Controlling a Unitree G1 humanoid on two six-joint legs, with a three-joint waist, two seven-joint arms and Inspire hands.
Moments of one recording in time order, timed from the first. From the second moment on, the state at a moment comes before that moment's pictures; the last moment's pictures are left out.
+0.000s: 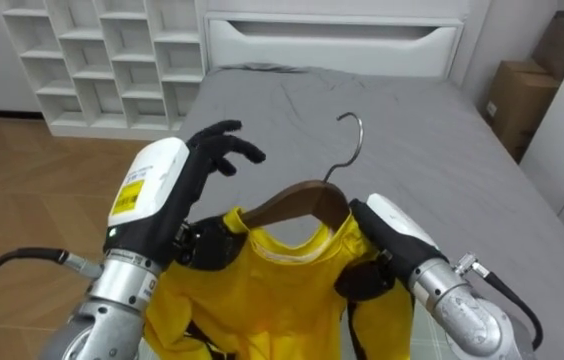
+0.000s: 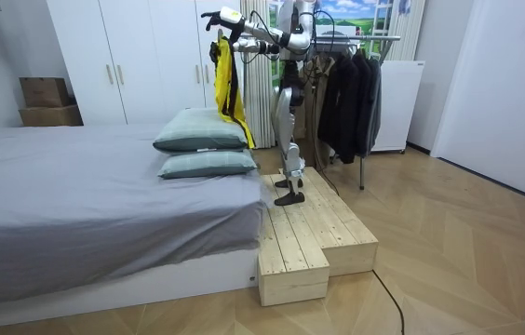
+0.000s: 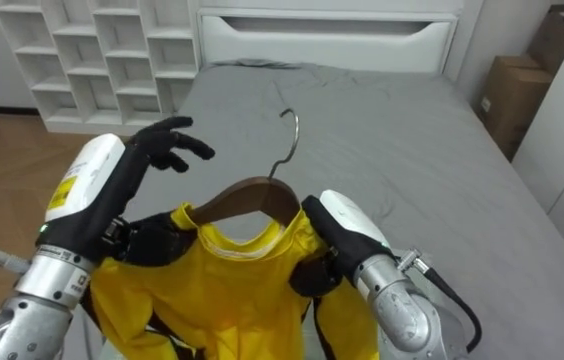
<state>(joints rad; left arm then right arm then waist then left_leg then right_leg) -0.04 0.31 -0.14 -0.30 0.62 0.01 0.03 -0.22 -0.31 0.21 0.09 -0.51 0.07 0.24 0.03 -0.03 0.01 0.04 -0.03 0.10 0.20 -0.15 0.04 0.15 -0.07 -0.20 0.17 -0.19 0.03</state>
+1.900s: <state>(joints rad) 0.23 0.22 0.16 0.56 0.29 0.00 0.15 0.04 -0.38 -0.19 0.10 -0.54 0.06 0.19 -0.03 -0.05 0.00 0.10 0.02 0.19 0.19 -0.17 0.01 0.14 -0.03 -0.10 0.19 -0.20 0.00</state>
